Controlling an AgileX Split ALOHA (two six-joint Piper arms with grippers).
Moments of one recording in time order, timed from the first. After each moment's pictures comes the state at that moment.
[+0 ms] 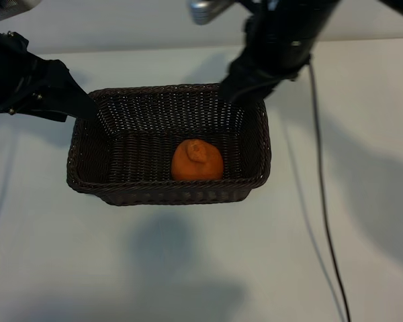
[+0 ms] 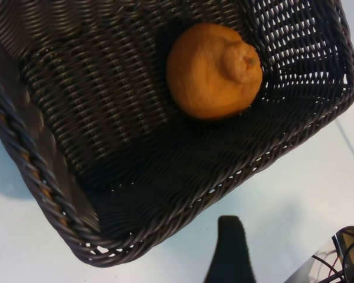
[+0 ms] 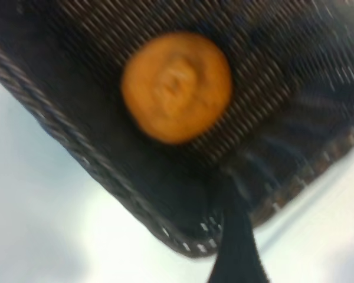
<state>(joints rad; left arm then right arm) -0.03 1.50 -1.26 -0.60 1.17 0.42 0.45 1.83 -1.73 0.11 1.22 -0.17</state>
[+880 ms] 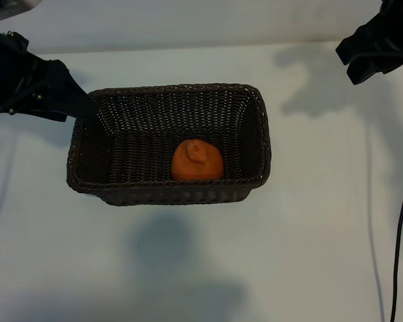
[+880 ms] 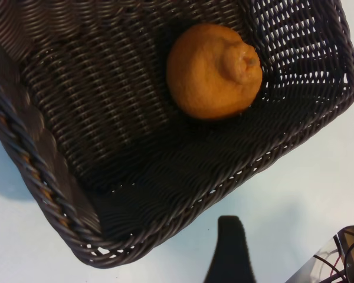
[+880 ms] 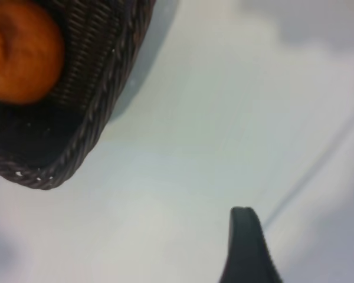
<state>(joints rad) -0.03 1.50 -1.26 -0.60 1.17 0.42 0.12 1.63 -1.54 0.14 1.22 -0.19</state>
